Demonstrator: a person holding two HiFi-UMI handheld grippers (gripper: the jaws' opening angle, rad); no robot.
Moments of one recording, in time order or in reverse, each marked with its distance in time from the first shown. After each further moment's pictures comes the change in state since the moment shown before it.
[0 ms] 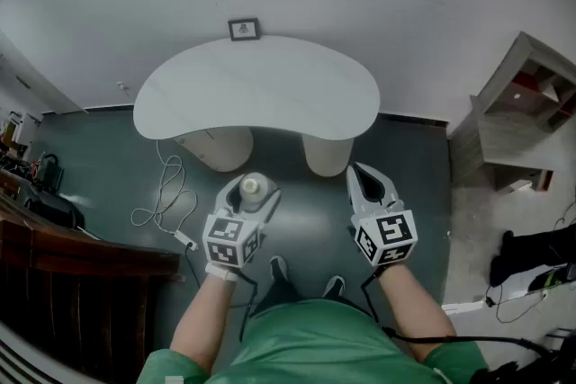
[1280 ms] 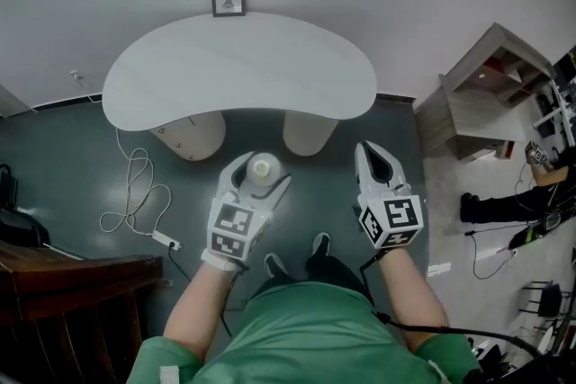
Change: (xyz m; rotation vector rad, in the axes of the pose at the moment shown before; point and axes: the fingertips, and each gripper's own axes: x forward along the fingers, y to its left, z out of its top) left arm -0.032 0.103 -0.004 0.103 -0.087 -0.267; right arm 0.071 0.104 0.007 -0.127 0.020 -0.241
